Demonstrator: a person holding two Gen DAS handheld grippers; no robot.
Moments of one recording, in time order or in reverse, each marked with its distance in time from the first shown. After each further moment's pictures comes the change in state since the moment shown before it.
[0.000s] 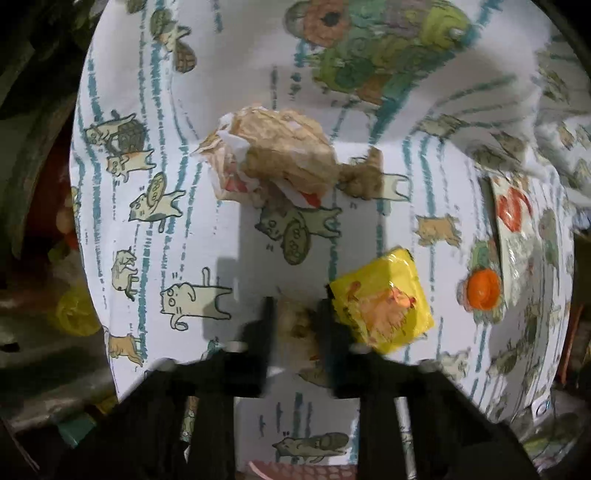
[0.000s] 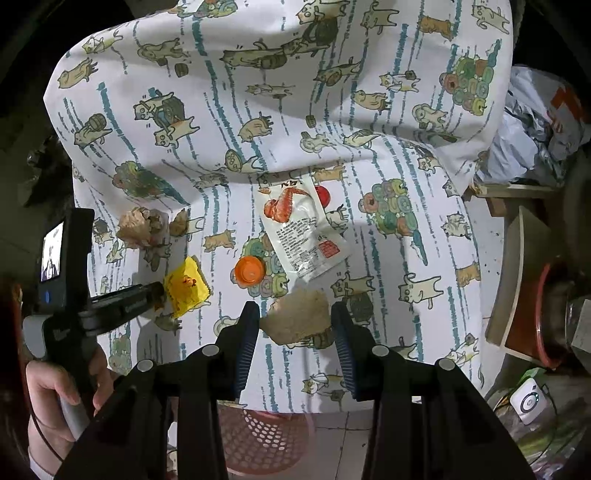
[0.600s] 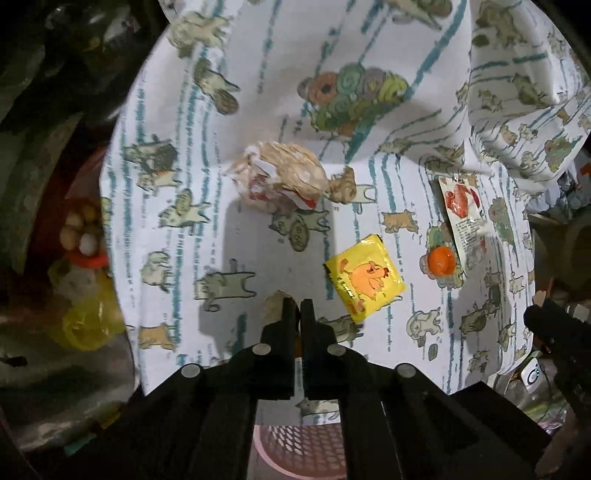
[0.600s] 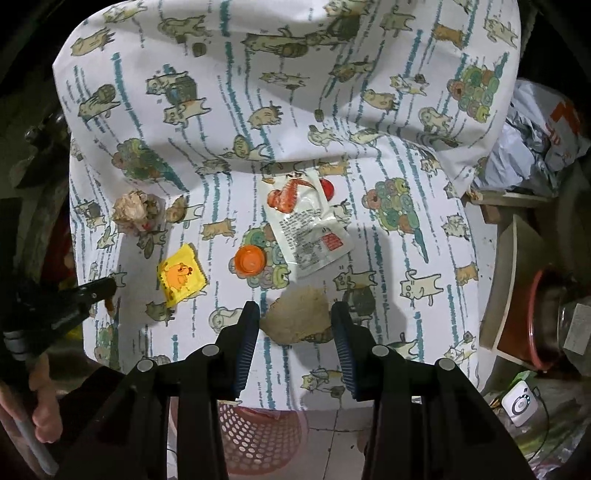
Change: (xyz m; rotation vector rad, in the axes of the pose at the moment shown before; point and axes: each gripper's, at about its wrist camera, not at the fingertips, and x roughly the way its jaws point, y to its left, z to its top) left arm -0.063 0.042 -0.025 0.062 -0.099 -0.107; right arm 0.004 0.018 -0.011 -0.059 -0.020 -0.062
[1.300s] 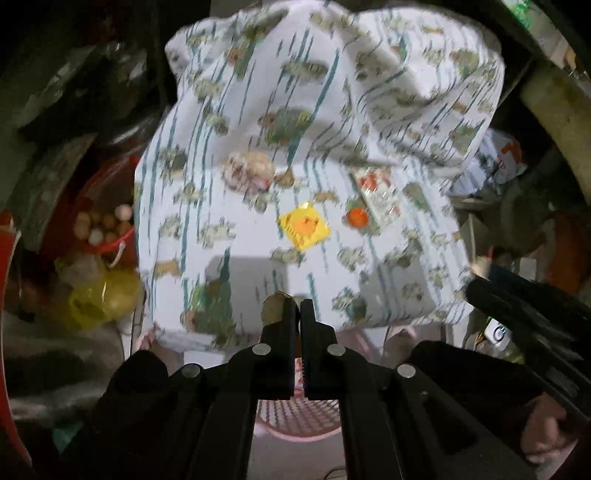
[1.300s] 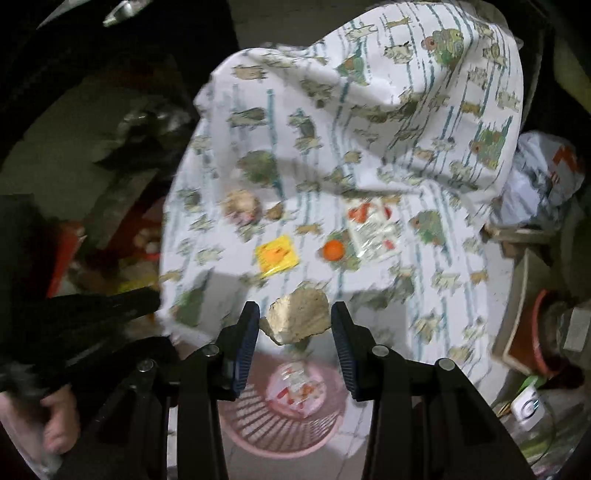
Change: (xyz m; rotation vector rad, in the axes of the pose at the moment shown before) left arm -0.097 0.000 -0.094 0.067 -0.141 -0.139; right arm -0.109 0.049 -0.085 -0.130 -0.170 0.173
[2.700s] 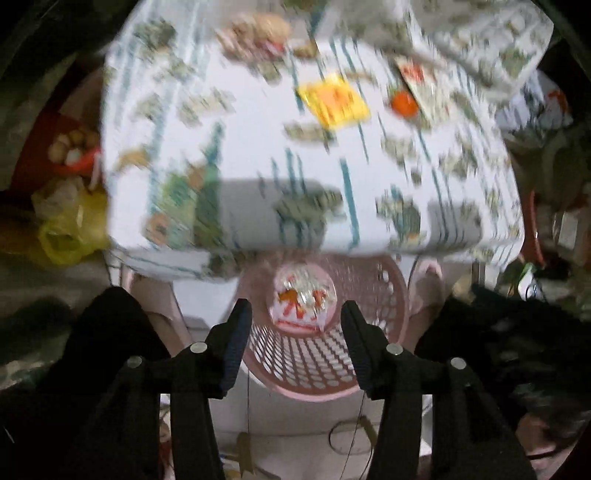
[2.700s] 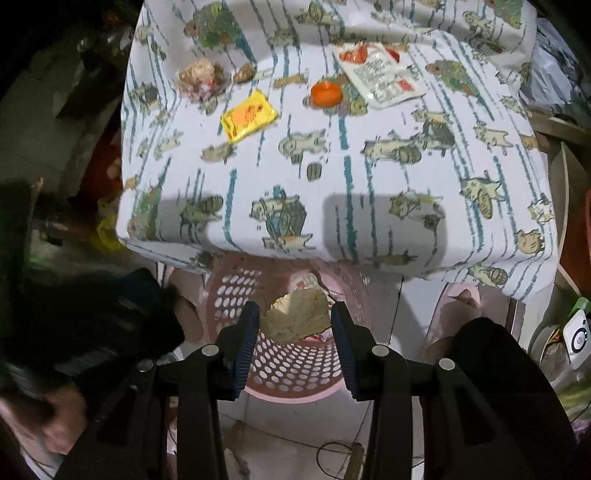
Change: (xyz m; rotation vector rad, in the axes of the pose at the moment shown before) left arm 0.079 0.008 -0.044 -0.040 0.263 0.057; right arm 0.114 -0.026 -0.071 0.116 0.363 0.023
